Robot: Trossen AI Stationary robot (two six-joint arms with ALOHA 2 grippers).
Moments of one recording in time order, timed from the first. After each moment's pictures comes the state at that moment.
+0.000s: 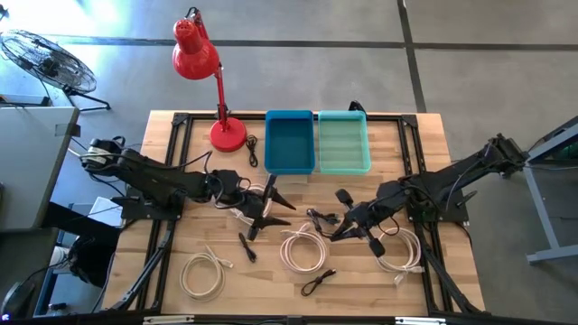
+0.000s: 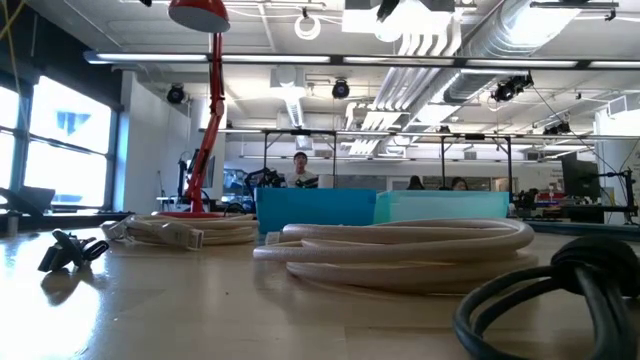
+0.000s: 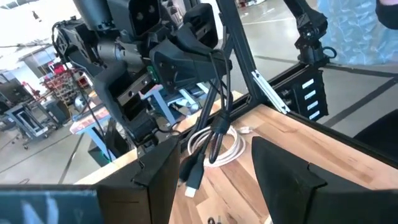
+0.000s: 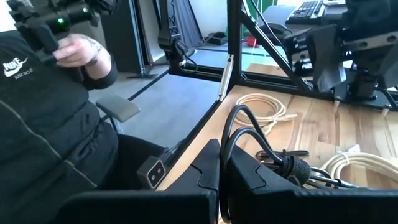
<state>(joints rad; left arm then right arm) -0.20 1.38 0.85 0.52 0.11 0.44 0.36 1.15 0.84 0.07 -0.17 0.07</state>
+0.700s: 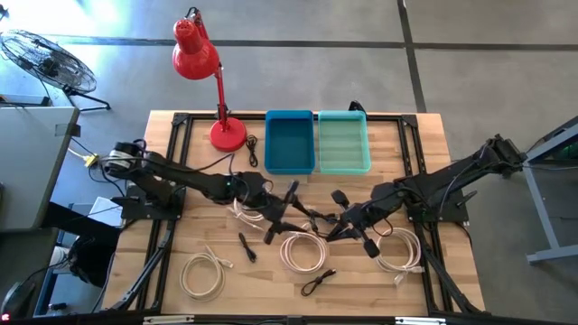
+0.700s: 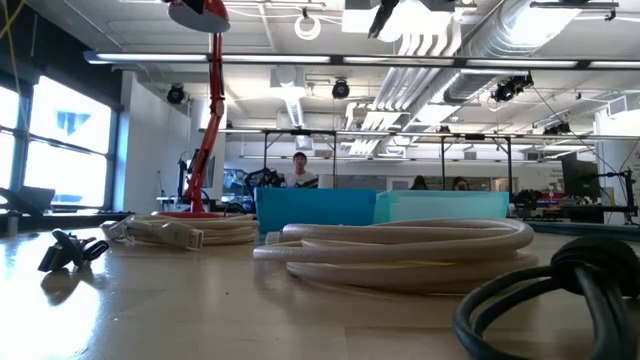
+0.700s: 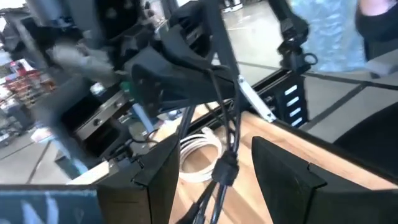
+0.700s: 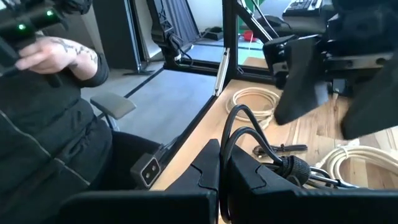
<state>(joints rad) -0.17 1.59 1.04 0.50 0.25 0.41 0.35 1.19 0.84 0.10 -0.17 0.08</state>
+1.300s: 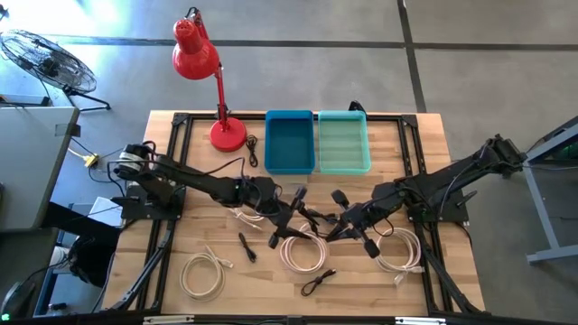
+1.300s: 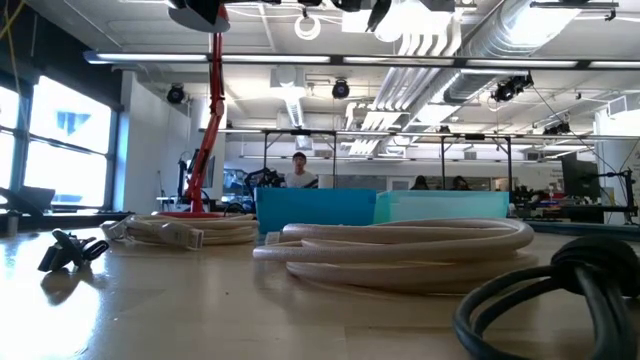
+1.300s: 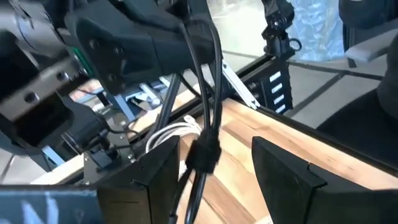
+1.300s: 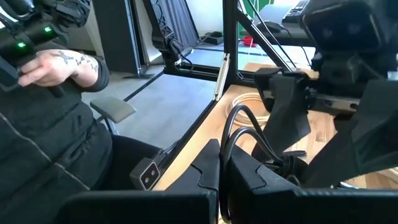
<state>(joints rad) -0.17 1.67 1.08 0.46 0.28 0.41 0.35 1.19 0.84 0.11 -0.17 0.07</state>
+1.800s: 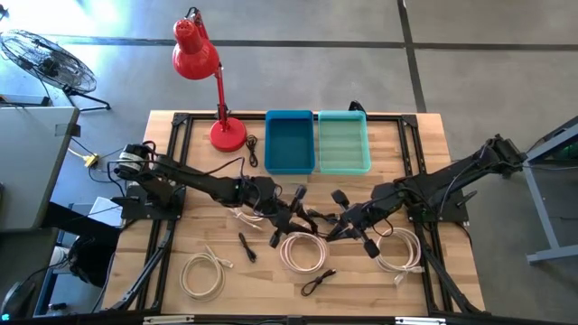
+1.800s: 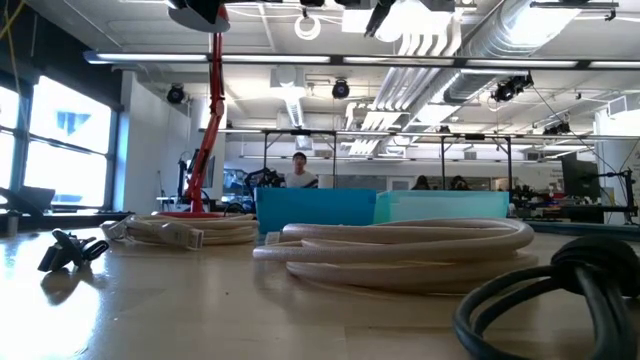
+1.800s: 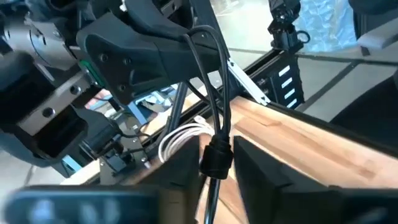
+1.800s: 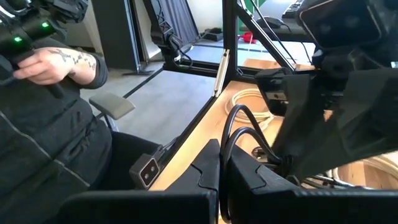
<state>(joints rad) -0.17 1.67 1.08 0.47 0.26 0.51 0.35 1.19 0.84 0.10 -0.16 0.07</state>
